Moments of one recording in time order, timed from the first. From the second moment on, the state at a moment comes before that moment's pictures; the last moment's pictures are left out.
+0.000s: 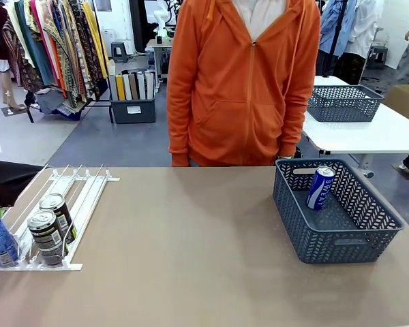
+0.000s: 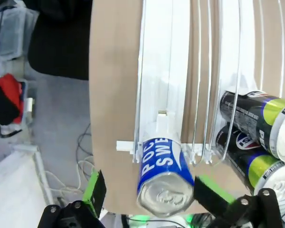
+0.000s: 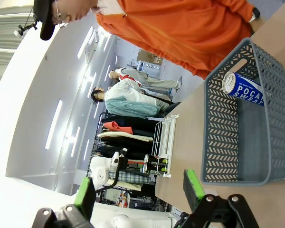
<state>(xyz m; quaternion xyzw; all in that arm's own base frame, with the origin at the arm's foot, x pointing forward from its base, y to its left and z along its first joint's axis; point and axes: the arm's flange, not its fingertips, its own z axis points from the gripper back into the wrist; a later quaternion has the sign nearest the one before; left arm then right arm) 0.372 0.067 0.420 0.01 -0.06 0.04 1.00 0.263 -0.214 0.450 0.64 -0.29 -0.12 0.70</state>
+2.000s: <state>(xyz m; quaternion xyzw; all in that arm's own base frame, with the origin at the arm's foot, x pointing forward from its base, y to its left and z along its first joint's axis) 0.373 0.059 0.399 -0.02 -0.02 0.02 1.00 0.263 -0.214 0.450 0.64 -0.29 -0.12 0.70</state>
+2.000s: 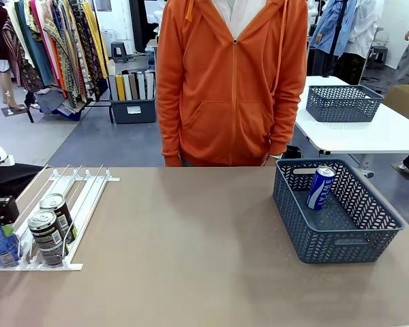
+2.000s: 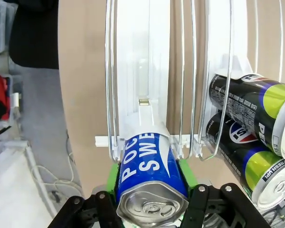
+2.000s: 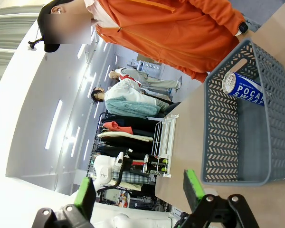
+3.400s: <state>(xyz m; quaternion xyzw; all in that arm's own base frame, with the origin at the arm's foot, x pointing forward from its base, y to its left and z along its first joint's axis) 0.255 0.074 0.592 -0.05 -0.23 0.01 0.97 0.263 -0.214 0.450 0.64 -0.29 -0.12 0.70</state>
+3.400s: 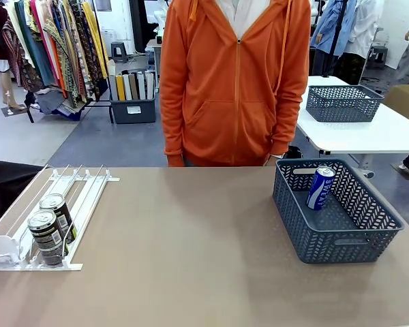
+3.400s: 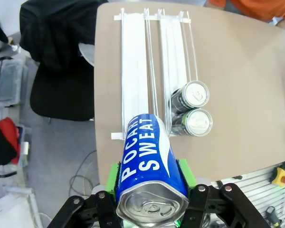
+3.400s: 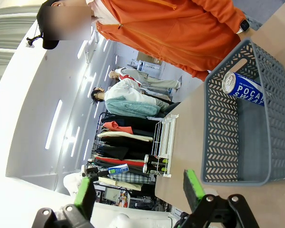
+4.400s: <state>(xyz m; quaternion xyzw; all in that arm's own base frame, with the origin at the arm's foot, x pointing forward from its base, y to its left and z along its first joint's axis) 0.333 -0.281 0.532 -0.08 -0.12 -0.26 0.96 0.263 -0.214 0.450 0.64 -0.29 -0.12 0.70</state>
